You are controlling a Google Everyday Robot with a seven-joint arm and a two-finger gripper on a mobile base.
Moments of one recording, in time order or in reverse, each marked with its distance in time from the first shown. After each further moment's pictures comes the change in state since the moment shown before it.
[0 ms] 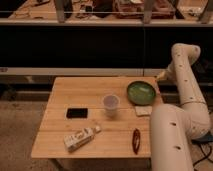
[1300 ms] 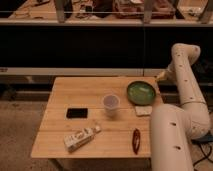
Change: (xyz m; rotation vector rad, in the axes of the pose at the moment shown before) arm 0.000 0.000 0.000 0.000 0.000 0.000
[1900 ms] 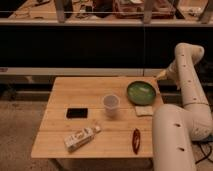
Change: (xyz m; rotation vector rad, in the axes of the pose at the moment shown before) arm 0.000 -0.001 -0.010 0.100 0.008 -0.014
